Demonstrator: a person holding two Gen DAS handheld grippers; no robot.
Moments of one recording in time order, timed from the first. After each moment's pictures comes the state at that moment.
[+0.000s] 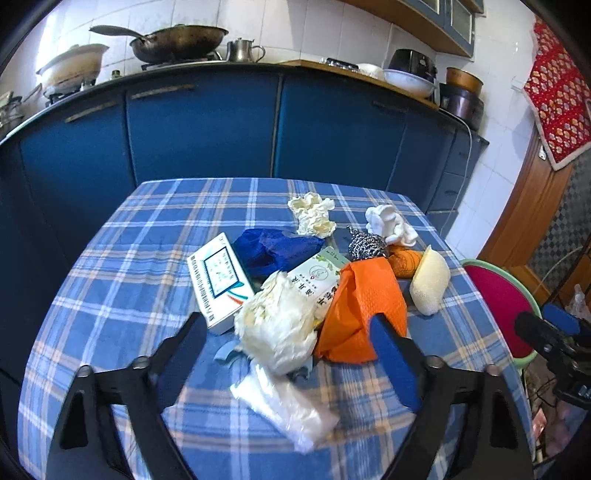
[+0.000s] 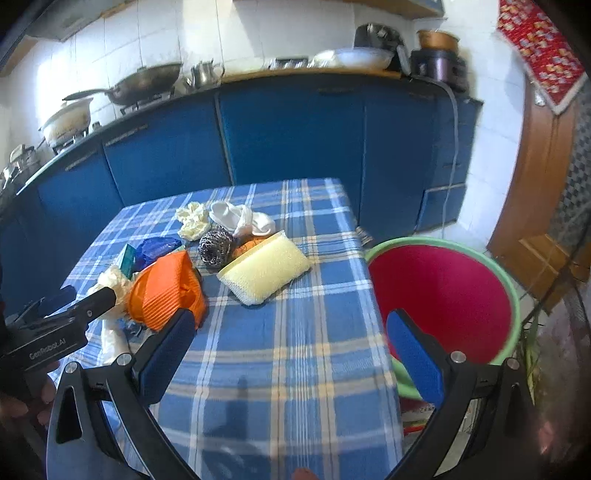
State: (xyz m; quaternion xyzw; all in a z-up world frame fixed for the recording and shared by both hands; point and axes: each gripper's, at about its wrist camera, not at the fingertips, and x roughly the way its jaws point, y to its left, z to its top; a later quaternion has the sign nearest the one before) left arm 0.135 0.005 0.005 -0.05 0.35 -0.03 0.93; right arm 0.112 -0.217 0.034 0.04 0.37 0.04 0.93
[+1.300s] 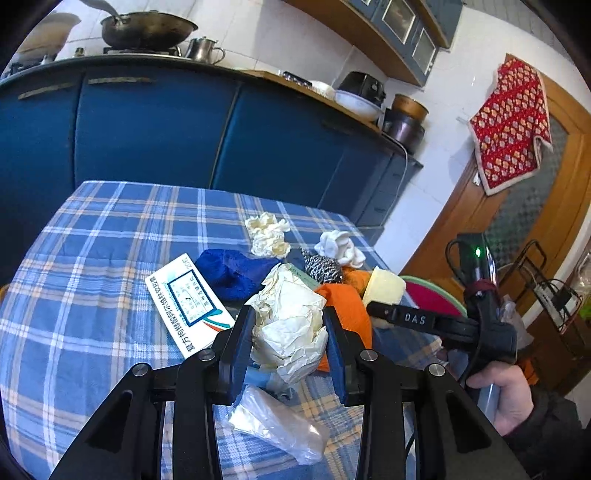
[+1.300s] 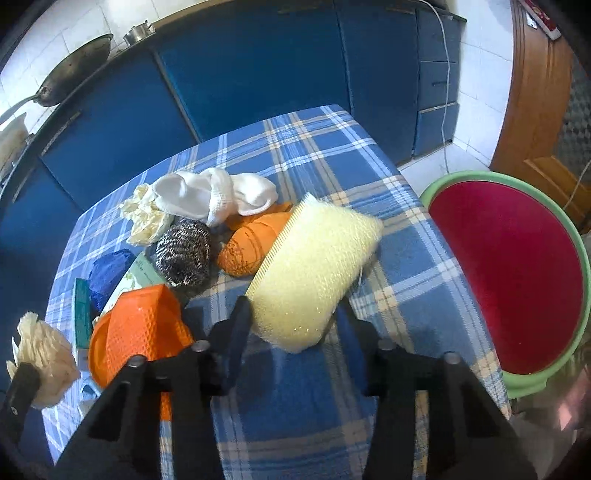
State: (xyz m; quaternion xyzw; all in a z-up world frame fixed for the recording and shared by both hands) left arm 0.144 0.054 0.011 -0.13 0.32 -0.20 0.92; right arm 0.201 -0.188 -0.025 0.13 0.46 -0.02 0.88
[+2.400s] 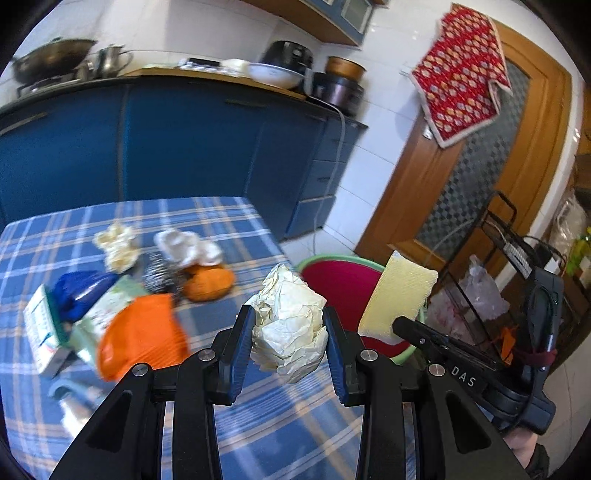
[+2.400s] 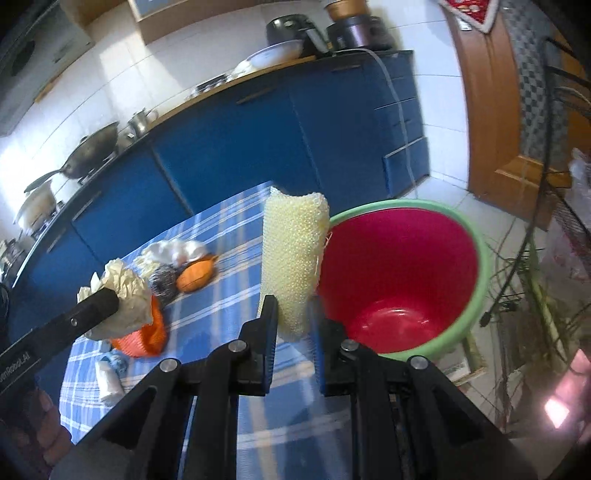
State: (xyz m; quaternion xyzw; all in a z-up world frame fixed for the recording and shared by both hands) left arm 0.135 -0.118 0.043 -0.05 0.34 -0.28 0.89; right arm 0.069 -0.316 0.024 0.19 0.33 -0.05 0.92
